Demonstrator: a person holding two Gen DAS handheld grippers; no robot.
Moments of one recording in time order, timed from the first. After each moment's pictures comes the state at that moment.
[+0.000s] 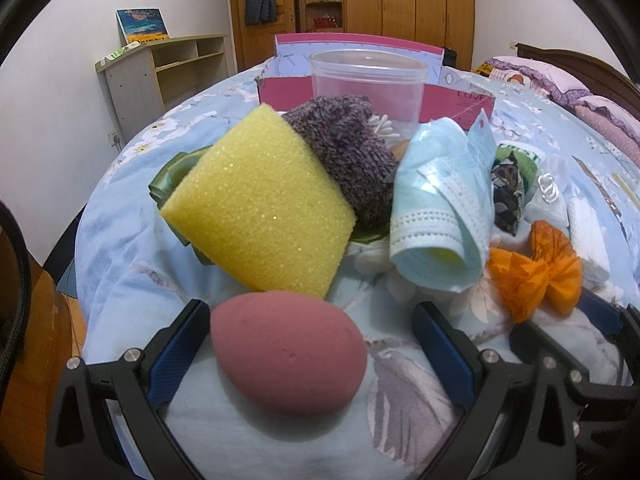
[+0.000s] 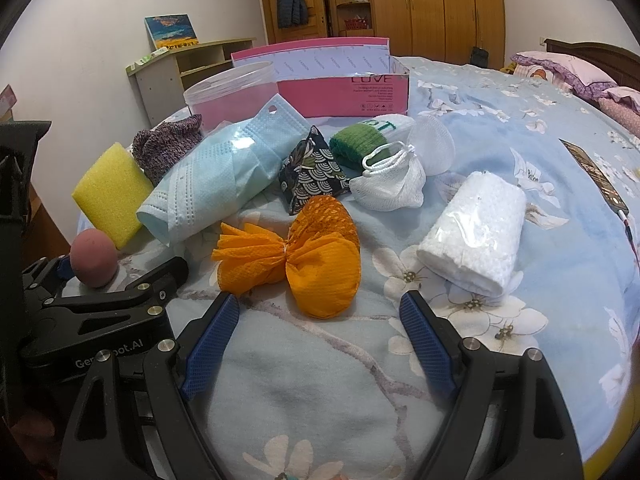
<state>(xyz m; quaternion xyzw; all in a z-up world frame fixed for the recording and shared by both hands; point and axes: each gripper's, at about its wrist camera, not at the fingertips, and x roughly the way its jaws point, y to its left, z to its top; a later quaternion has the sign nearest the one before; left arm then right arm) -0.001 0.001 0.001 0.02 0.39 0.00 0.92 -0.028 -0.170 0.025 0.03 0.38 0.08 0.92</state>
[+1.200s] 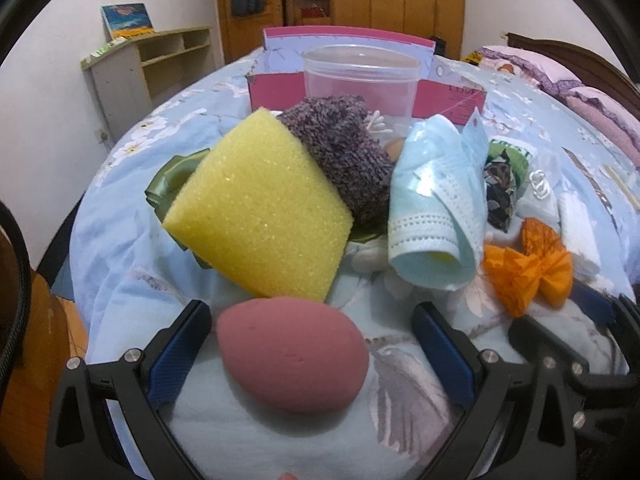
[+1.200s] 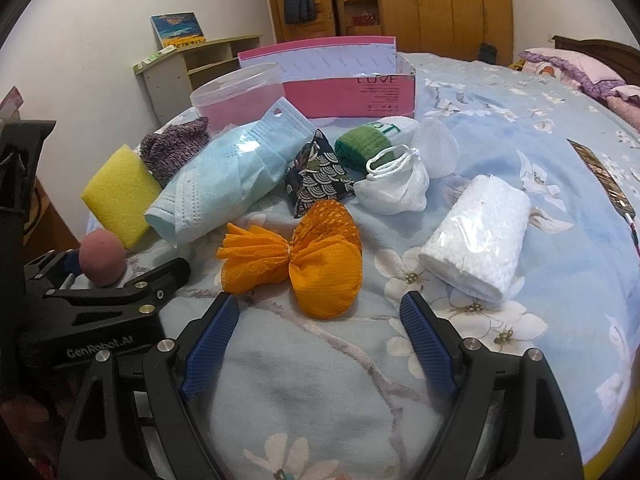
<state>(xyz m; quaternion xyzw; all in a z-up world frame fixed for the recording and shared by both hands) 0.004 0.008 0.012 0.02 0.41 -0.03 0.91 -0.025 -0.173 0.033 0.03 0.39 0.10 0.91</state>
